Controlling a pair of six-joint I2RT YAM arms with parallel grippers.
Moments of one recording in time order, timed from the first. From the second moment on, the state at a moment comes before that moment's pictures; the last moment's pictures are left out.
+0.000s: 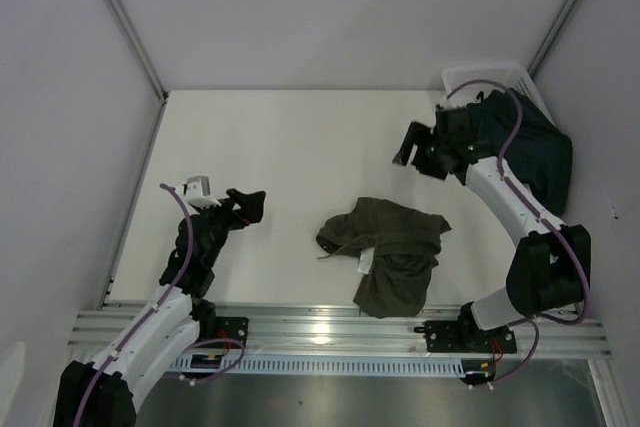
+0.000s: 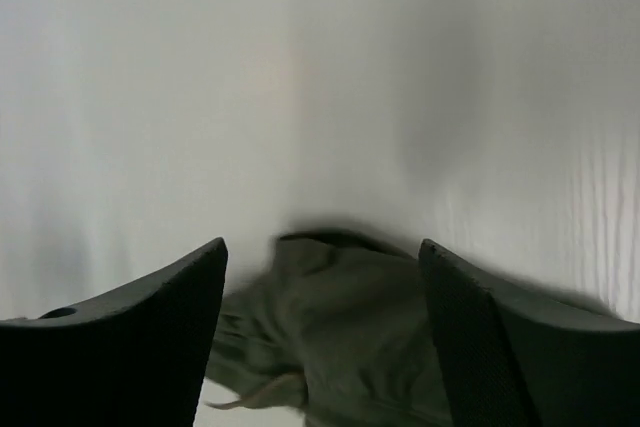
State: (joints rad) left arm -0.30 0.64 0.18 0.35 -0.07 -0.56; right arm 0.26 1.46 1.31 -0.47 -0.13 0.53
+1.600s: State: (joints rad) left arm -0.46 0.99 0.27 0.50 0.40 -0.51; right arm 0.74 0.91 0.76 -1.04 0.55 1.19
